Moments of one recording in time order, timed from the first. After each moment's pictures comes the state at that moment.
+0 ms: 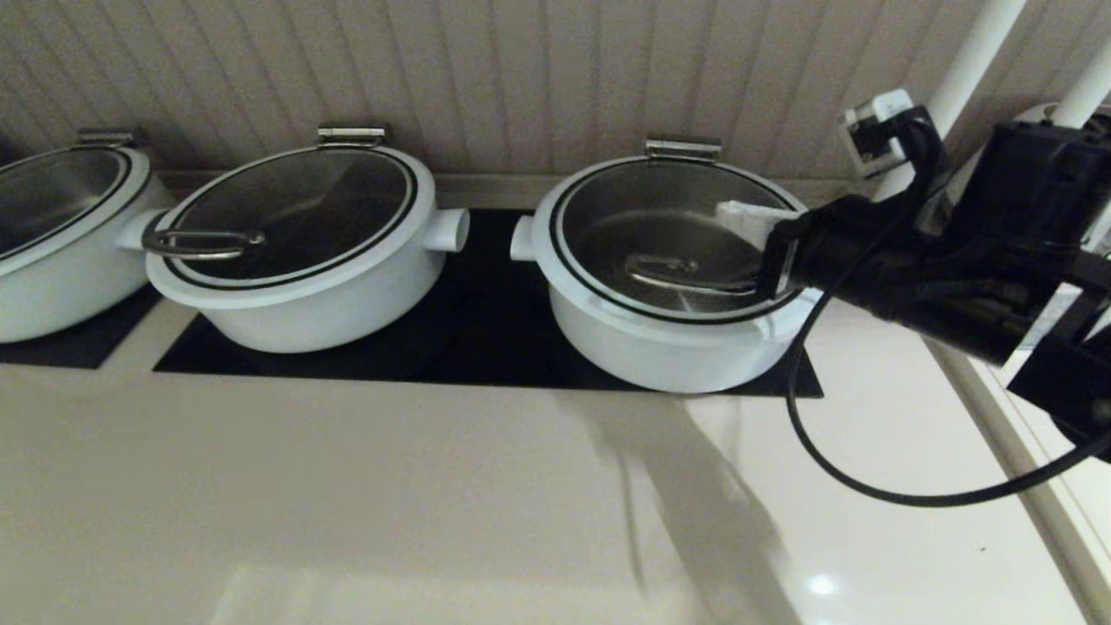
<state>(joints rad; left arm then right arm) 0.01 0.00 -0.01 0.00 0.01 -0.02 0.45 1.65 -0.98 -0.78 0.16 -0.09</state>
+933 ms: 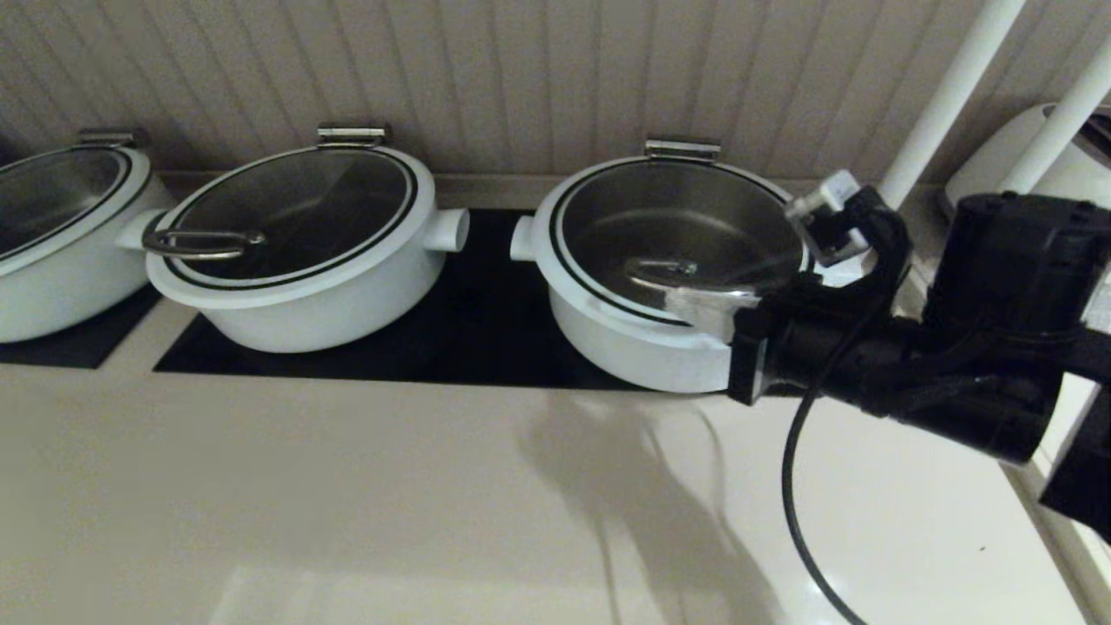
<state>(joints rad) 0.01 0.00 -0.01 0.00 0.01 -0.02 0.63 1.59 -0.82 -0.72 0.15 -0.07</state>
